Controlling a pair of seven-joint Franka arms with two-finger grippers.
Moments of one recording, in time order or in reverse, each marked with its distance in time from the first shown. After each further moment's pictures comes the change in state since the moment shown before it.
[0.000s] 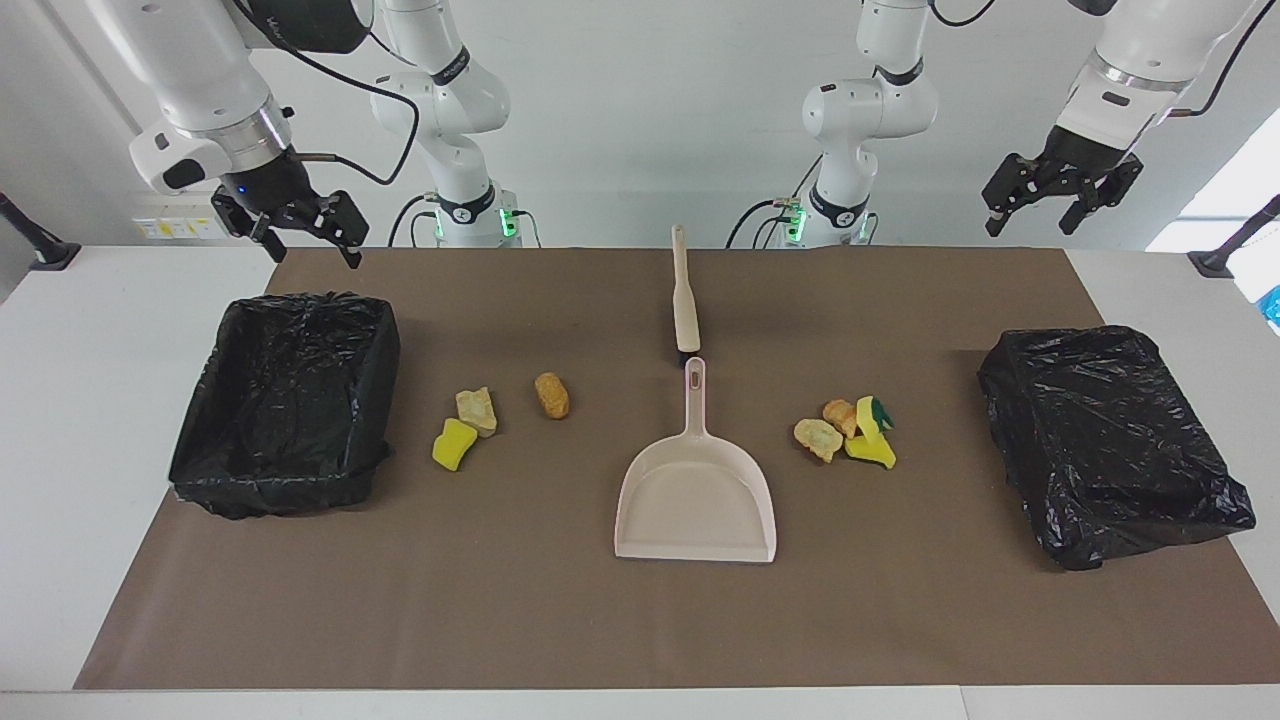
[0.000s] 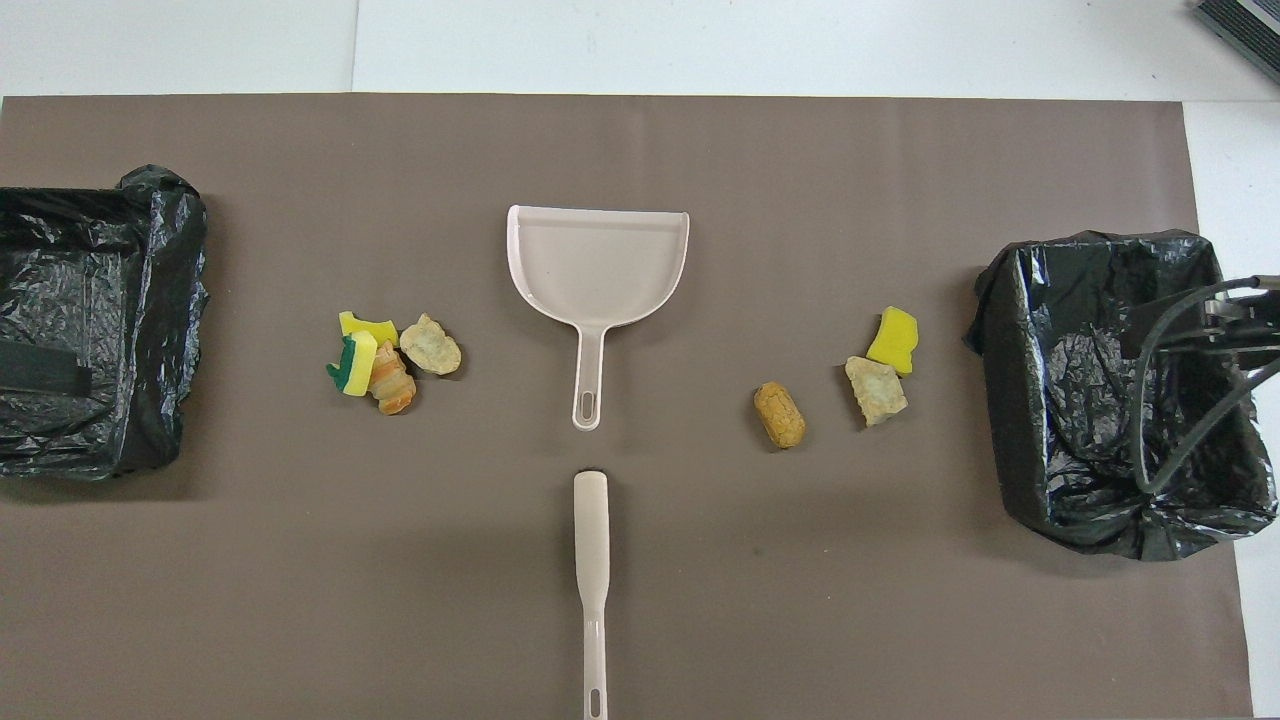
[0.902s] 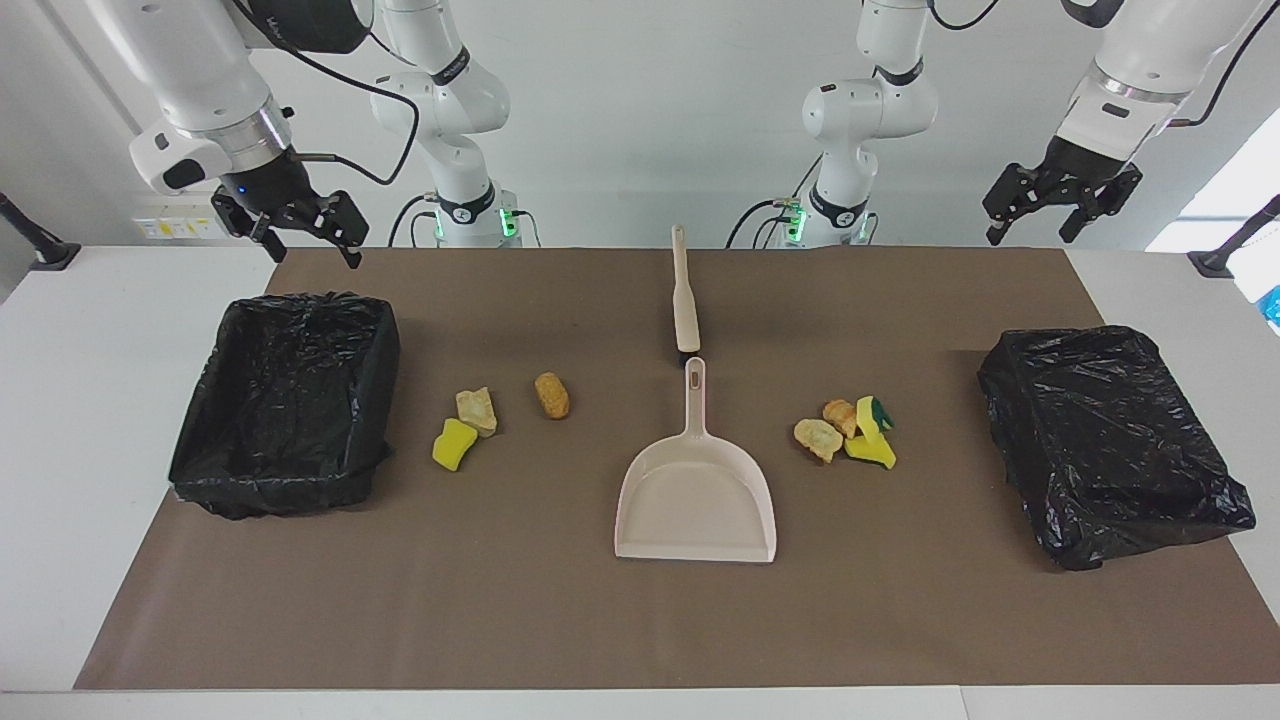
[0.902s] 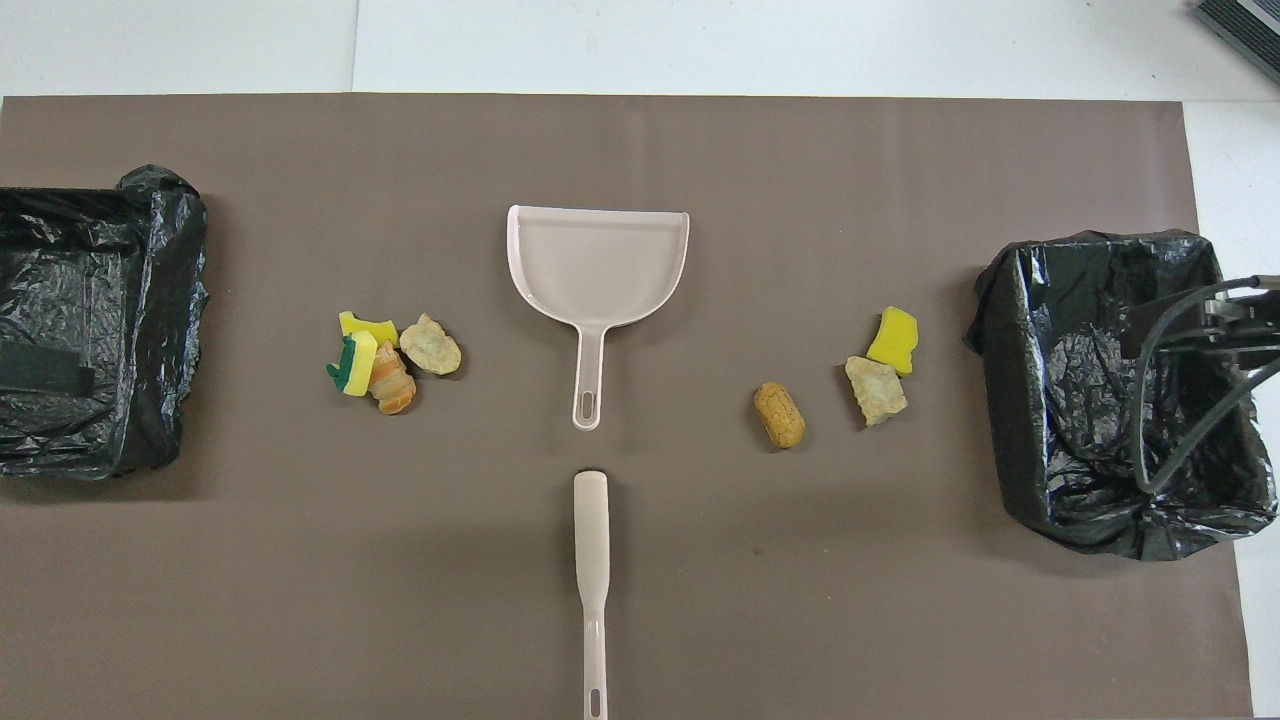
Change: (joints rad) left arm 0.003 0.004 0.002 -0.025 0.000 0.031 -0.001; right arm 0.000 0.000 0.000 0.000 0.000 -0.001 0.000
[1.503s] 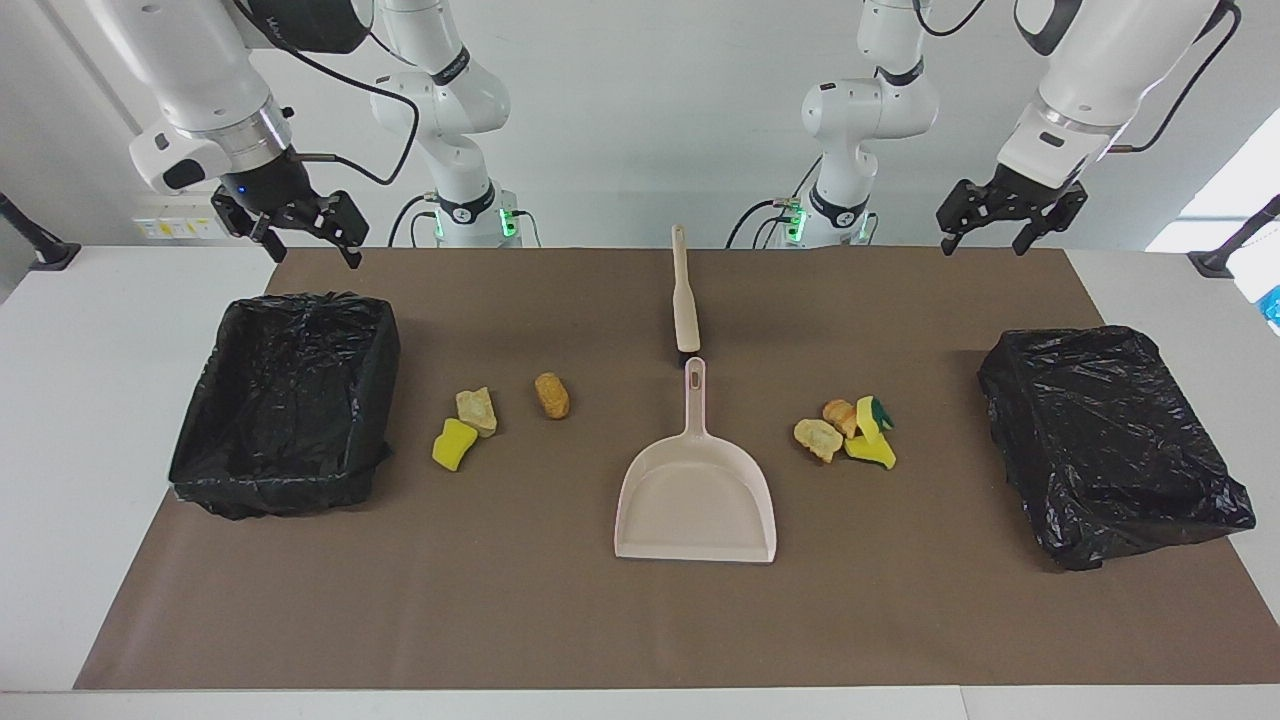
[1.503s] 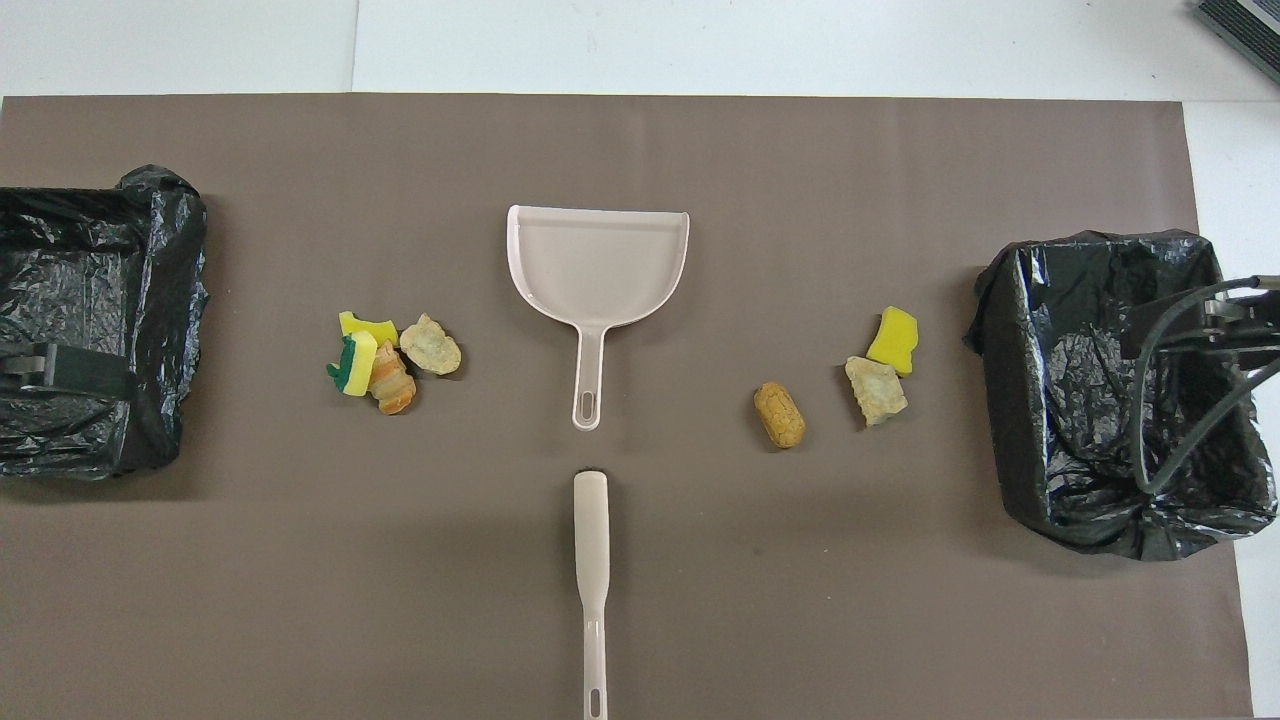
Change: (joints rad) left arm -0.088 -0.001 -0.023 -0.077 -0.010 0.003 -0.068; right arm 0.000 0.000 0.000 0.000 0.000 -0.001 0.000
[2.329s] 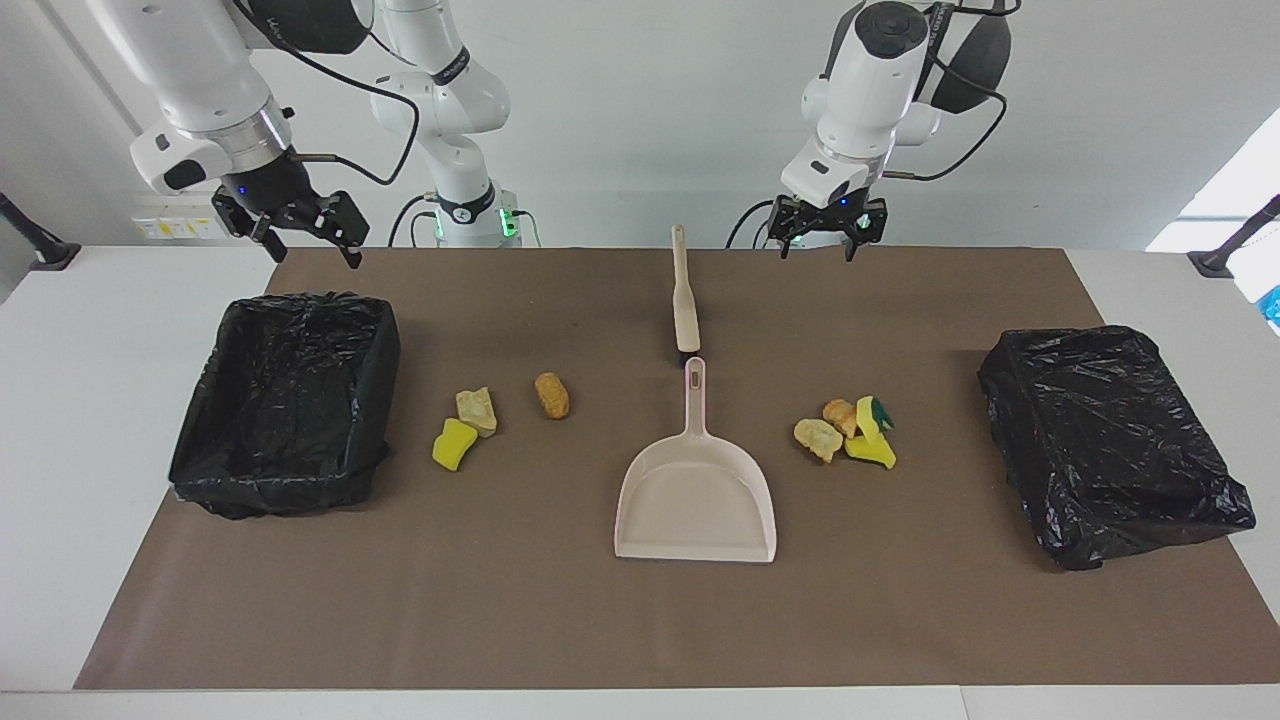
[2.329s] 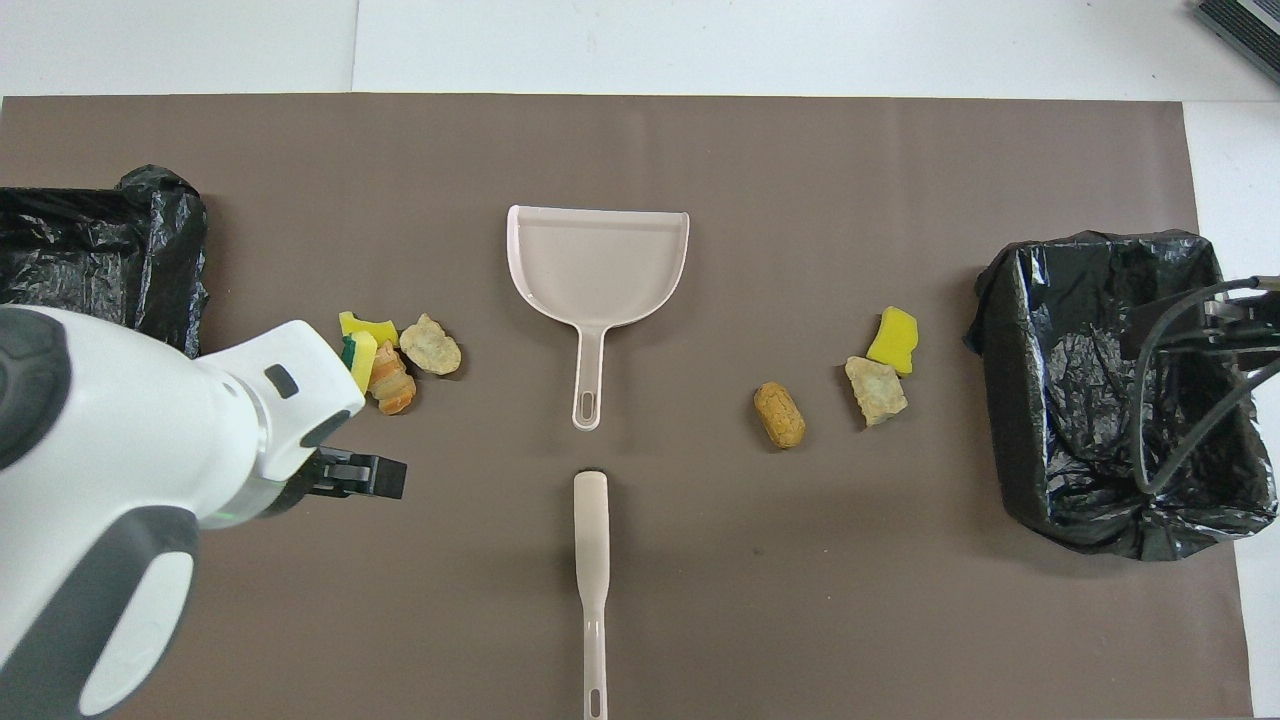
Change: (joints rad) left arm -0.377 -0.098 -0.010 -0.323 -0.003 0.205 -0.306; right arm 0.000 0.000 0.000 -0.002 0.000 -0.001 0.000
